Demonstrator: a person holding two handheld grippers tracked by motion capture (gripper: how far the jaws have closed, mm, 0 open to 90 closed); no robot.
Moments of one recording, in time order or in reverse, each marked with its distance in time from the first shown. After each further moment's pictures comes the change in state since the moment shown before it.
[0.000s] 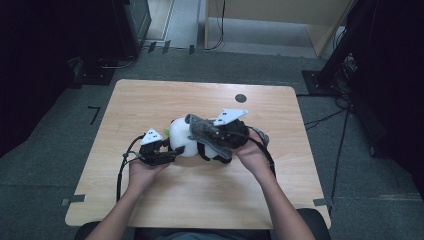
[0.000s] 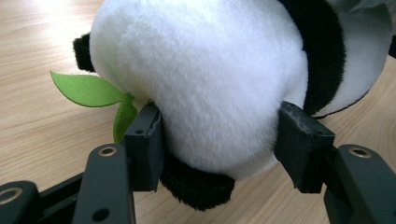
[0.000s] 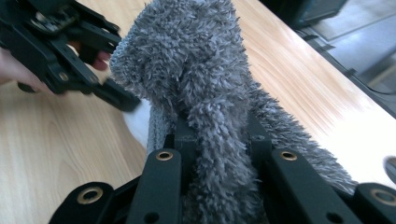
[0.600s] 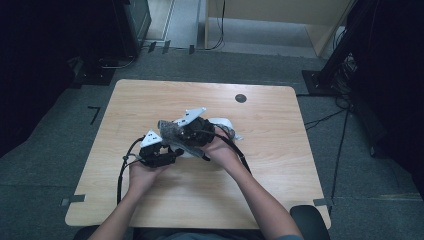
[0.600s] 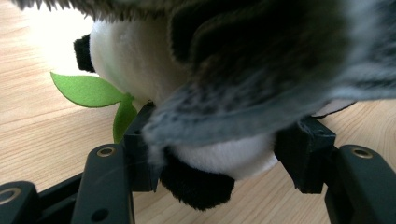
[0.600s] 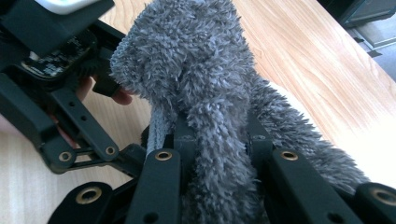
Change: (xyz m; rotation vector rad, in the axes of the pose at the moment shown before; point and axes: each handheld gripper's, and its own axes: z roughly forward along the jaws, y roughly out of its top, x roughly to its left) left arm -0.001 -0.003 -0.001 -0.006 0.008 -0.010; right arm 0.027 0.035 0.075 0.068 0.099 -0.066
